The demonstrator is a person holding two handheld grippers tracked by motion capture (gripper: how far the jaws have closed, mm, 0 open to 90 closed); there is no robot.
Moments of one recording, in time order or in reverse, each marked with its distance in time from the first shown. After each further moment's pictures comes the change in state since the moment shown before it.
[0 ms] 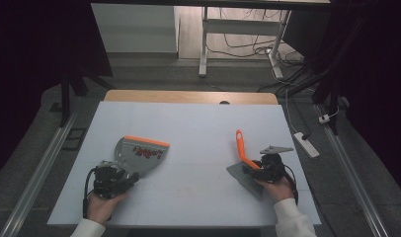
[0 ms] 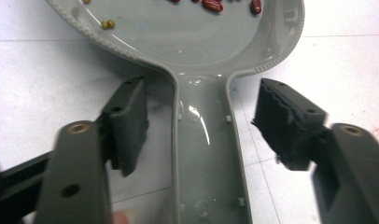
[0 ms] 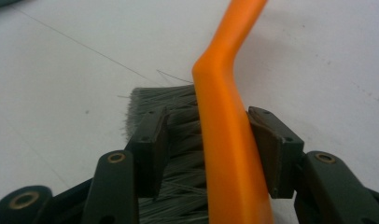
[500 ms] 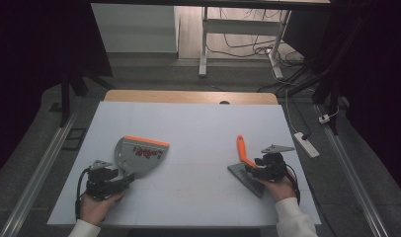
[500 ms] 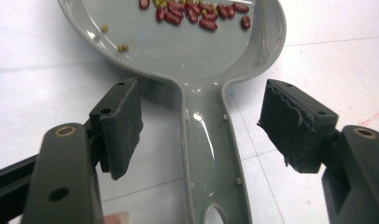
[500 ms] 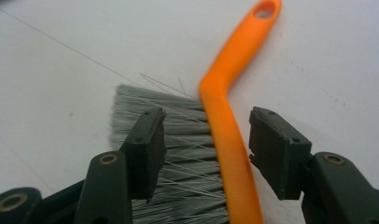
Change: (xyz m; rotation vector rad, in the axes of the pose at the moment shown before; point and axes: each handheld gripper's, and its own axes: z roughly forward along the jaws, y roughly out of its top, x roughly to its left) left arm 0.002 0.001 -0.024 -0.058 -0.004 0.087; right arm 0.001 0.003 -0.007 -0.028 -0.046 -0.036
